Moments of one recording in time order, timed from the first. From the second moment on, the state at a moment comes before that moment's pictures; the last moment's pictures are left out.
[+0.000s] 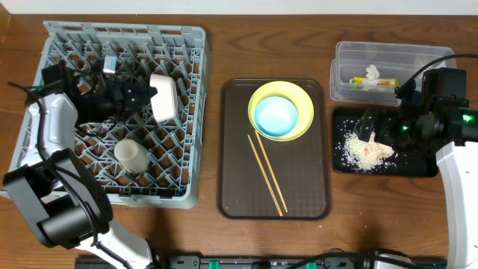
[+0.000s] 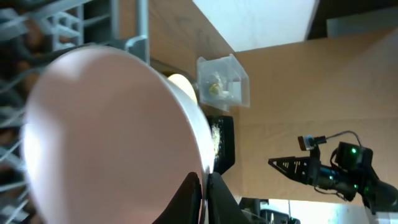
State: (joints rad) left arm 0.44 1.86 1.37 -0.98 1.27 0.14; right arm -0.11 1.35 1.30 -1.21 -0.24 0.20
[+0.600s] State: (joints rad) left arm 0.55 1.86 1.38 -1.08 0.95 0.15; right arm -0.11 1.35 1.30 -1.21 -0.24 0.20
